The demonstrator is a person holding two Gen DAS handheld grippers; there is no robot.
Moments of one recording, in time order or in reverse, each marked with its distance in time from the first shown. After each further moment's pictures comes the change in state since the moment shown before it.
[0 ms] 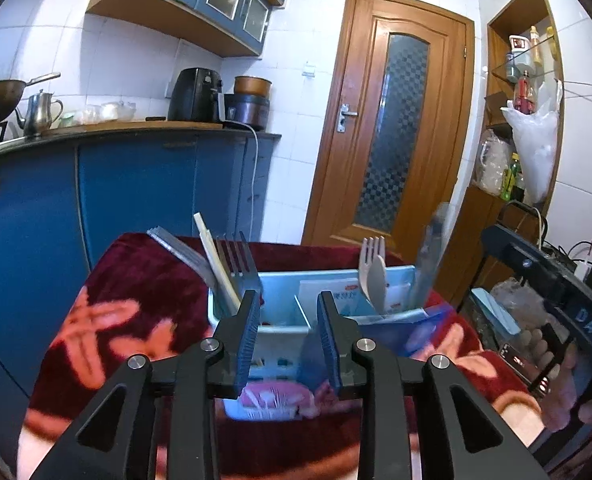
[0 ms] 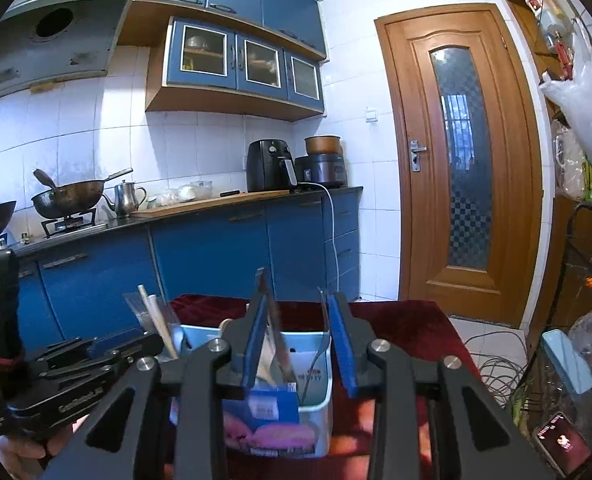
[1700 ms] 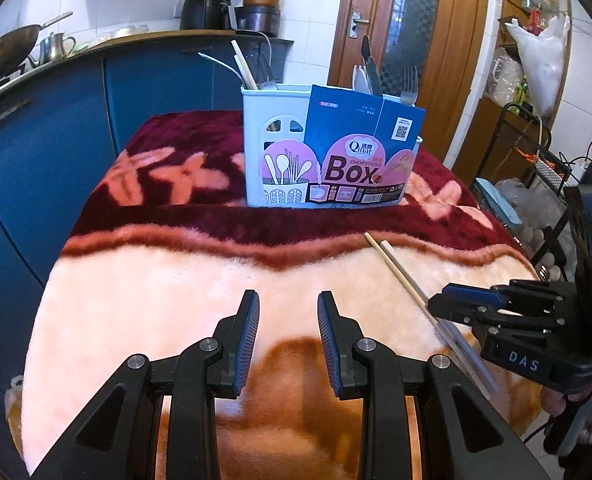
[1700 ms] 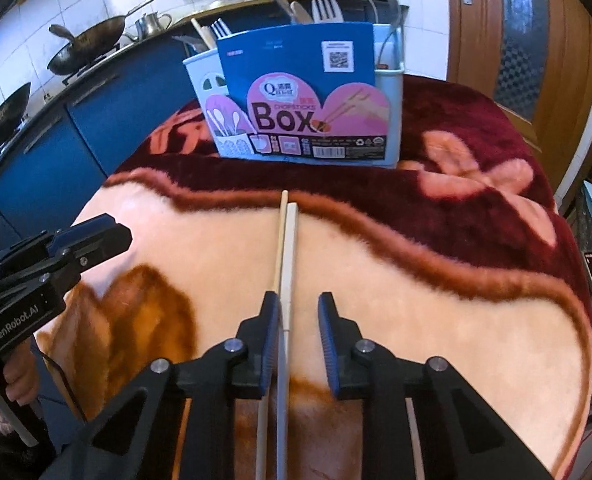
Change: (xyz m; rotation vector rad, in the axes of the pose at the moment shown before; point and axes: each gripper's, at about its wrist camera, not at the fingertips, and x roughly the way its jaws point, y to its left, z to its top) left arm -0.073 -0.001 -0.098 0.020 0.344 0.076; right arm -0.010 0.026 -0.128 -0.009 0.724 0.150
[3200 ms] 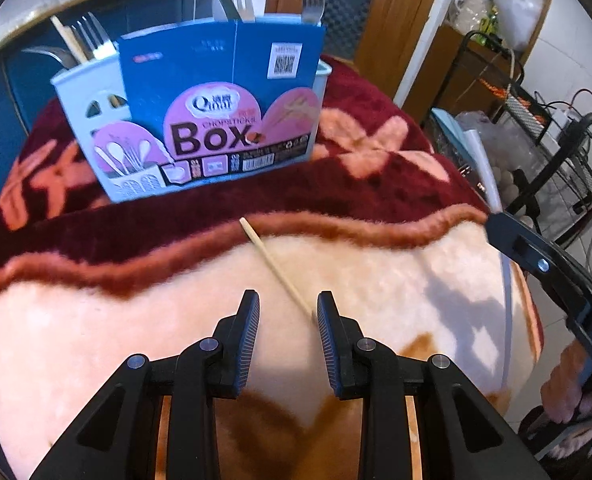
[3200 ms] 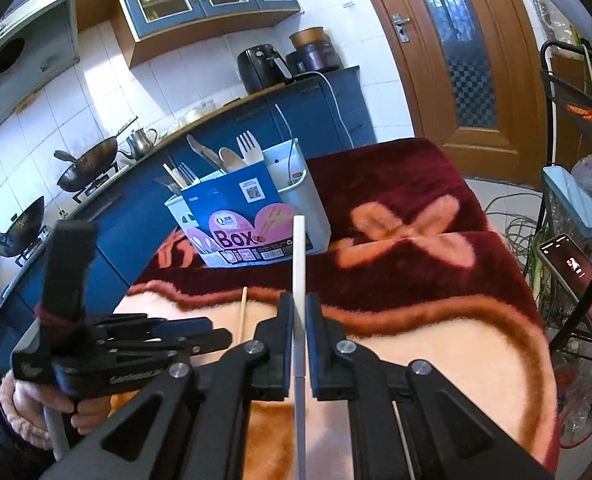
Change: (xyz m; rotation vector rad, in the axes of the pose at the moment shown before) left arm 0.065 -0.082 0.038 0.118 0.298 -0.144; right arm -0.084 -0.075 -0.017 0.219 -0.358 0.077
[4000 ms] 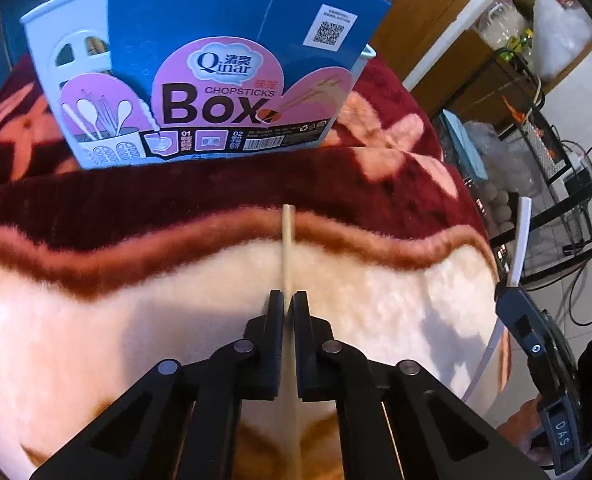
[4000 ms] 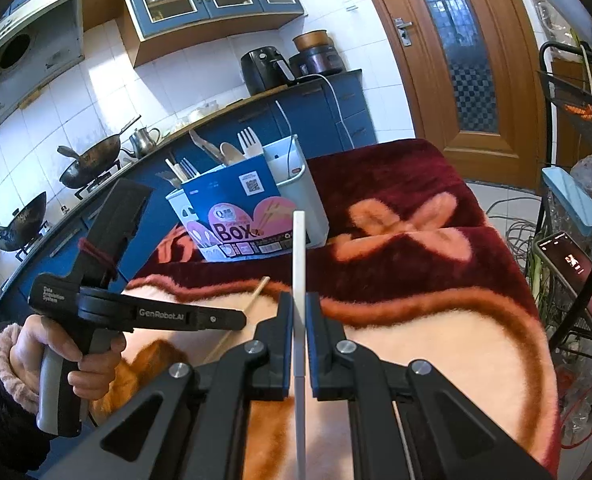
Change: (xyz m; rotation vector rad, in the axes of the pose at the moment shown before) left arm 0.030 0.016 0.021 -0.161 0.121 -0.118; right arm 0.000 0.000 -0.010 -0.015 0.000 0.007
